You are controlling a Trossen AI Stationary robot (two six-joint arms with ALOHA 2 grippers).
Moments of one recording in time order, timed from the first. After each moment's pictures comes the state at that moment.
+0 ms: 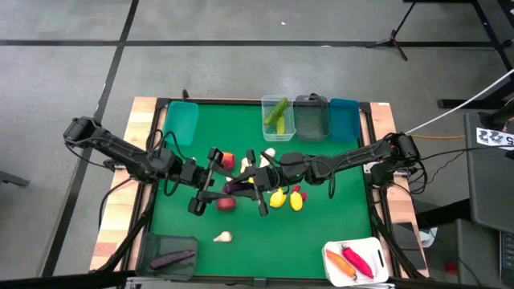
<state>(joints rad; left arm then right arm) -0.30 1.17 0.62 0.86 -0.03 0.13 0.20 1.76 1.39 0.42 -0.07 -0.11</state>
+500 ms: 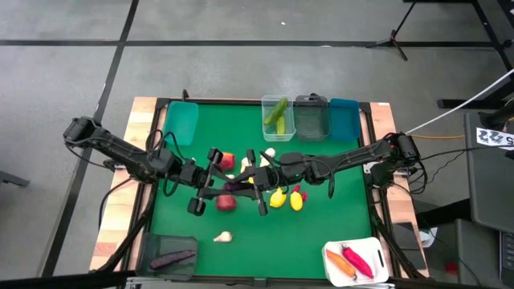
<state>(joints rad) -0.30 1.17 0.62 0.86 -0.03 0.14 0.20 1.76 1.39 0.41 -0.06 -0.11</state>
